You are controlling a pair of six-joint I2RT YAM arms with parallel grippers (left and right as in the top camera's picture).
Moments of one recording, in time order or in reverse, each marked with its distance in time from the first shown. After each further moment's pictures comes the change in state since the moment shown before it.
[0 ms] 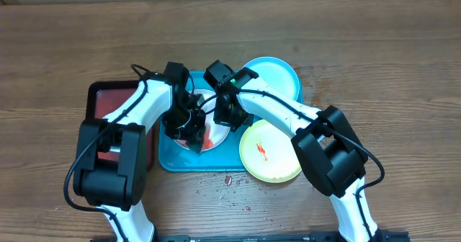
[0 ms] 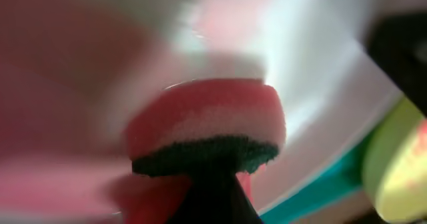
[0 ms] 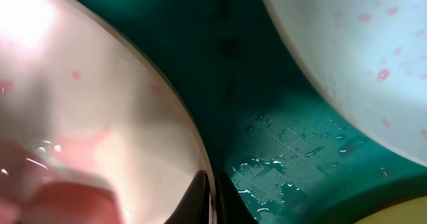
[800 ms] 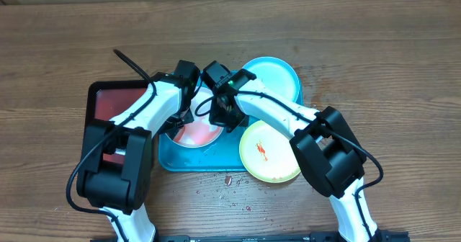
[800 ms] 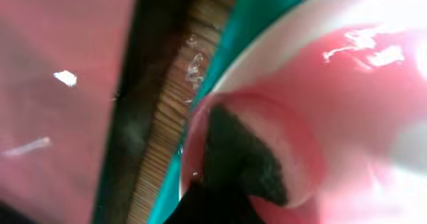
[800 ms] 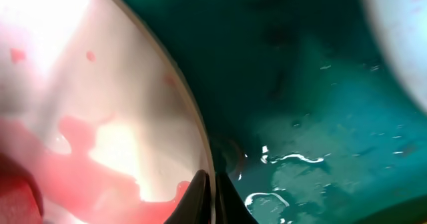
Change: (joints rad) left arm -0.054 -0.013 0.005 0.083 -0.741 -0.584; right arm 0.013 0.000 0.000 0.029 -0.040 0.010
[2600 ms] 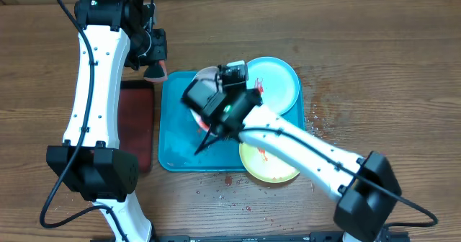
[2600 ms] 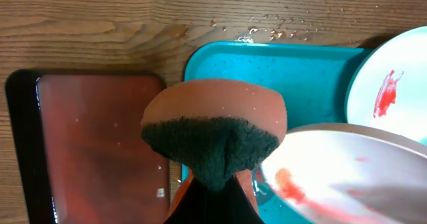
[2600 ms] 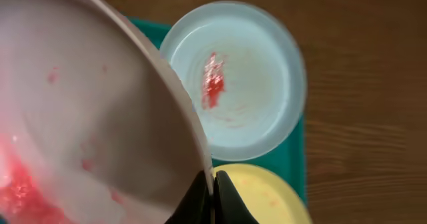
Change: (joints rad) left arm 0.184 0.055 0.921 -0.555 0.390 0.520; right arm 0.209 -0.309 -0.004 -0.228 0.820 -0.114
